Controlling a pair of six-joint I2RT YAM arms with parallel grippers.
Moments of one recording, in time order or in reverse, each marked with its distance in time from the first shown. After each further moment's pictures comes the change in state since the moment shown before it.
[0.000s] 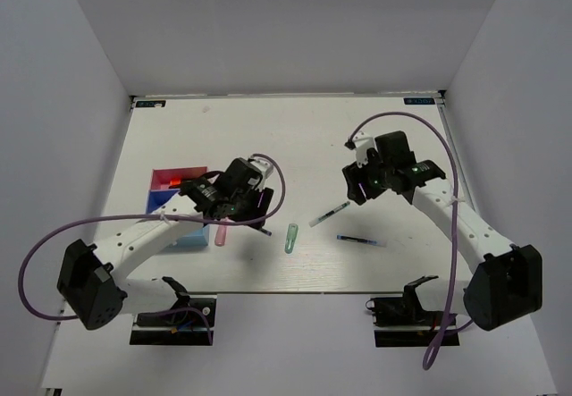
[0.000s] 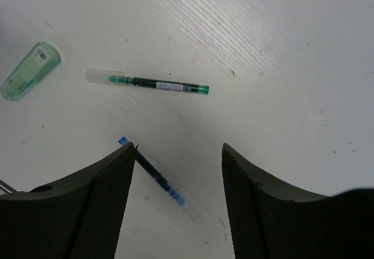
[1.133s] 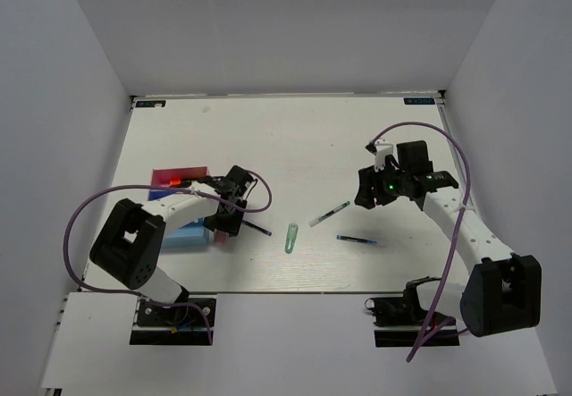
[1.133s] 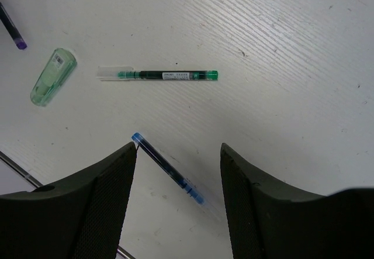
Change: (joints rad) left arm 0.191 0.296 -0.129 0.031 -0.199 0.027; right arm -0.182 -0.054 -0.152 0.071 -0.196 0.088
